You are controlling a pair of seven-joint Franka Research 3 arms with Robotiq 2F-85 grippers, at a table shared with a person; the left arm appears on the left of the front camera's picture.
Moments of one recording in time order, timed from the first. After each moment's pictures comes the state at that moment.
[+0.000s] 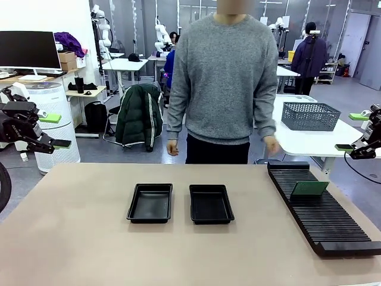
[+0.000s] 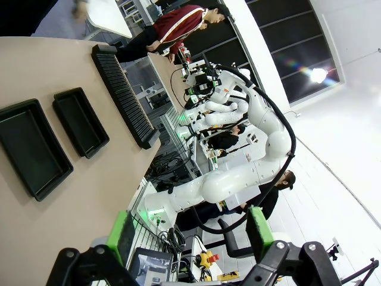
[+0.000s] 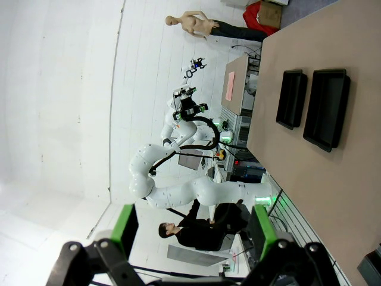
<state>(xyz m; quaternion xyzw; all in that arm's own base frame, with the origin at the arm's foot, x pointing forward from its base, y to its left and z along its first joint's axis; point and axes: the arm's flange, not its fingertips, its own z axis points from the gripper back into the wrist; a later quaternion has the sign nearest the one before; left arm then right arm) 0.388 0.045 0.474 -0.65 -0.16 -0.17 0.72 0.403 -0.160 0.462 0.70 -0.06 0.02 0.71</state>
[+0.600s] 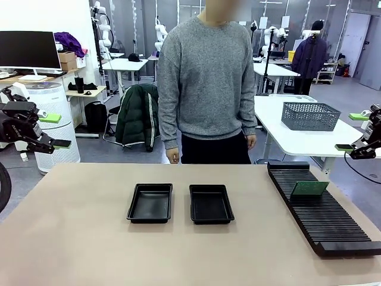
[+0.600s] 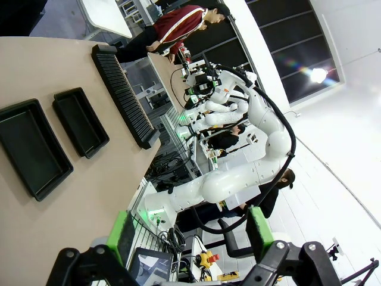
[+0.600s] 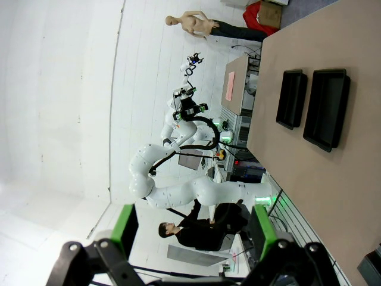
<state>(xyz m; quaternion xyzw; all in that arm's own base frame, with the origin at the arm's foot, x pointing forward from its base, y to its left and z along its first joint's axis) 0.388 0.045 0.474 -0.65 -0.16 -0.17 0.72 0.403 -0.160 0.462 0.70 -0.06 0.02 0.71</state>
